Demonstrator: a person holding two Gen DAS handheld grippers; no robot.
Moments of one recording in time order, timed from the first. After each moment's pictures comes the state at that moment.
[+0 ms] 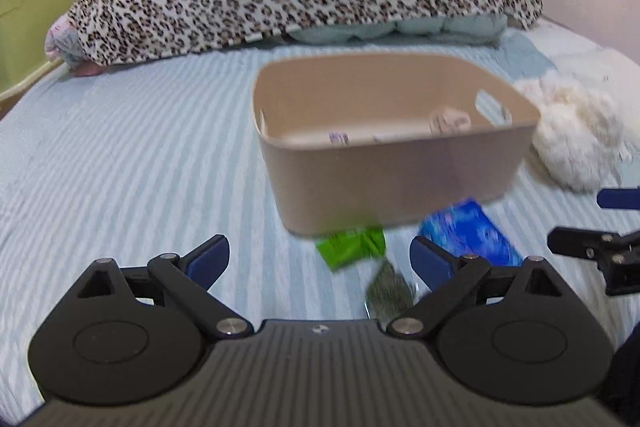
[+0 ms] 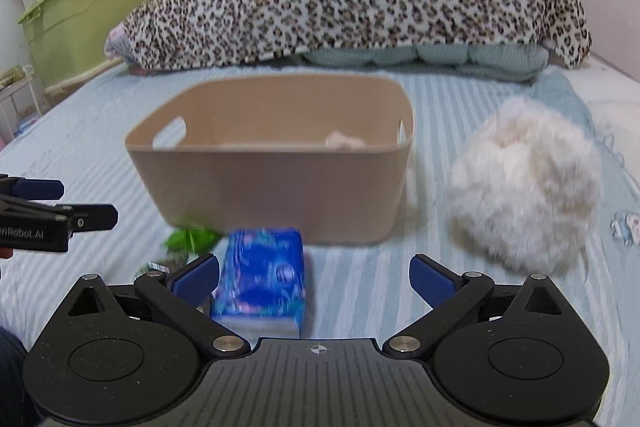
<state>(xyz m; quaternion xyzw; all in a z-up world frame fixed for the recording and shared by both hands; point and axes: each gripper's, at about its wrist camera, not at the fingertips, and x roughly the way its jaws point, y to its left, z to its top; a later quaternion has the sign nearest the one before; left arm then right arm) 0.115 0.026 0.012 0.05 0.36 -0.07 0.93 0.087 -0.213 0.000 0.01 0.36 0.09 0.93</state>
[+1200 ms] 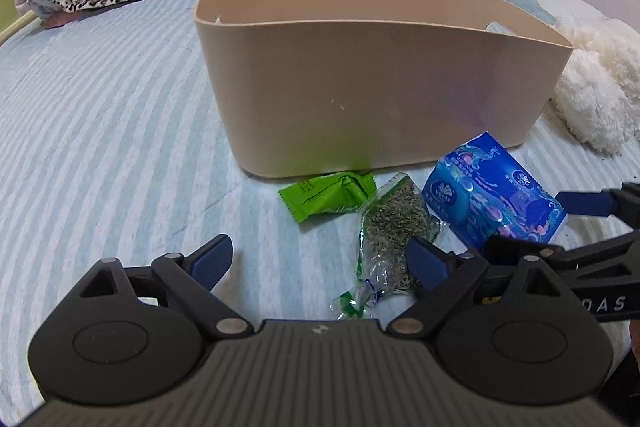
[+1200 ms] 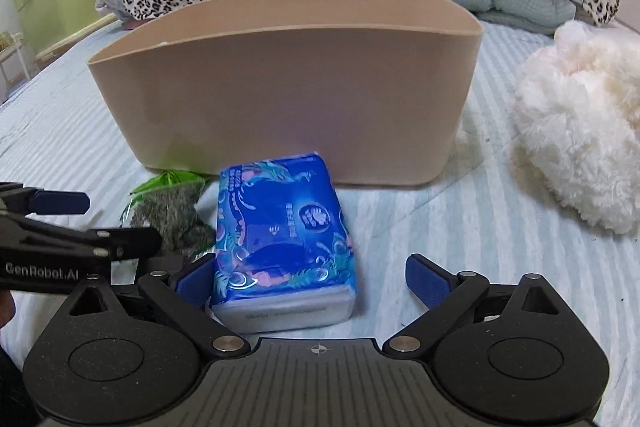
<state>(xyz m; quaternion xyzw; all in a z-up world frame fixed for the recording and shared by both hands) 0.153 0.011 -0.055 0.03 0.41 -0.09 0.91 0.125 -0.186 -0.068 0.01 0.41 0.10 0.91</state>
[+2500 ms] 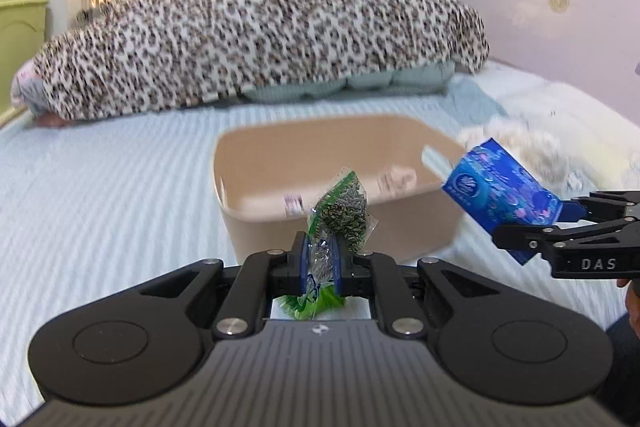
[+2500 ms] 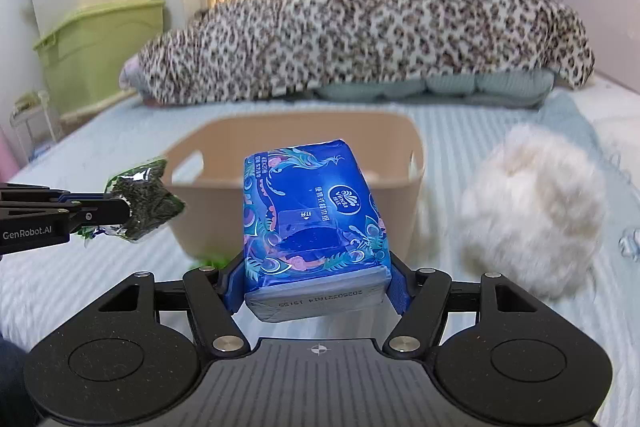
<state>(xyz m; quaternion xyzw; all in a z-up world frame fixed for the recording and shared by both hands) 0.106 0.023 0.047 0.04 0.26 -0.14 0.95 0.083 -0.217 0.035 0.03 0.29 0.11 0.95</state>
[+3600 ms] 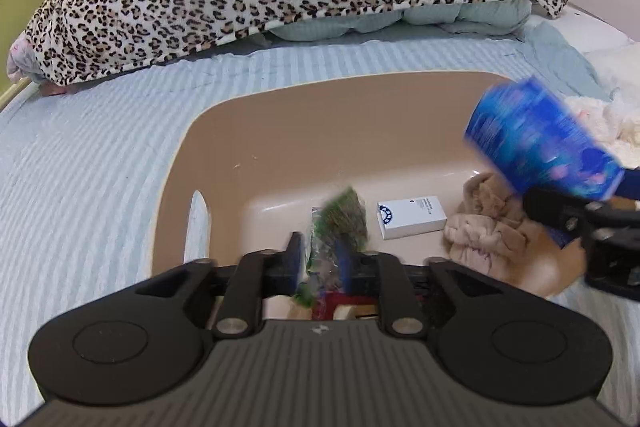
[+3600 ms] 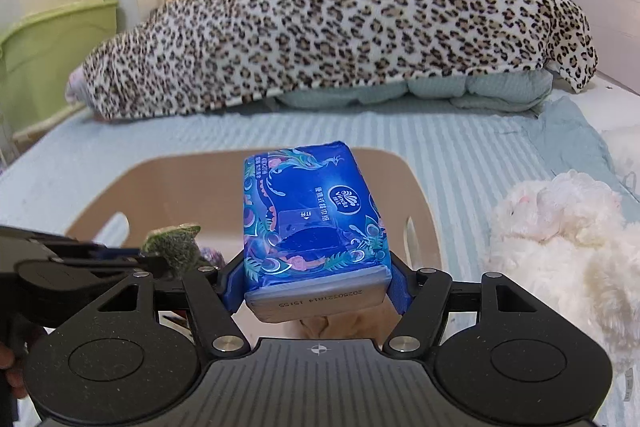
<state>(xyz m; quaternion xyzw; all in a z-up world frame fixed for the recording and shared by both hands) 0.262 -0.021 -0.006 0.07 0.36 -0.06 0.93 0.219 -0.199 0.012 0.03 0.32 0.06 0.94</state>
